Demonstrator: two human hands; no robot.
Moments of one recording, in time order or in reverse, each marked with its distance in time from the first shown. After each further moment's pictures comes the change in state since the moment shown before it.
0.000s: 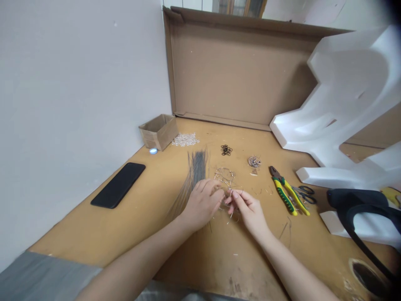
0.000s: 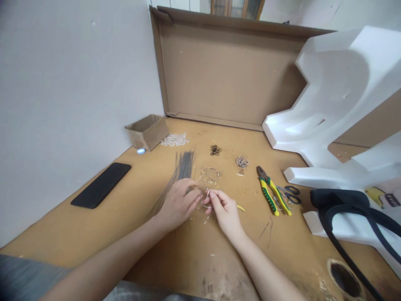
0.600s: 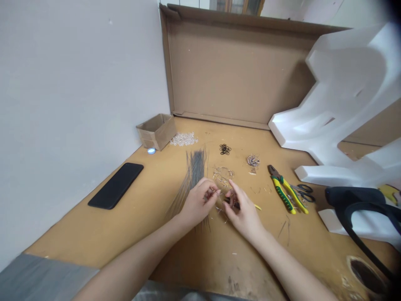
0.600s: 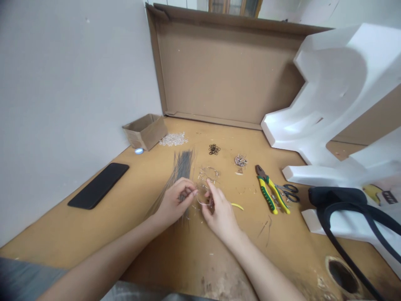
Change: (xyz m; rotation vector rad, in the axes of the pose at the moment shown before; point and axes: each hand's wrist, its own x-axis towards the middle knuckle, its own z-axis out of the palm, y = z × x) left_hand 0.001 -0.002 0.002 -0.600 -0.003 -0.385; right_hand -0.002 0.016 -0.003 -0.669 -0.030 -0.446
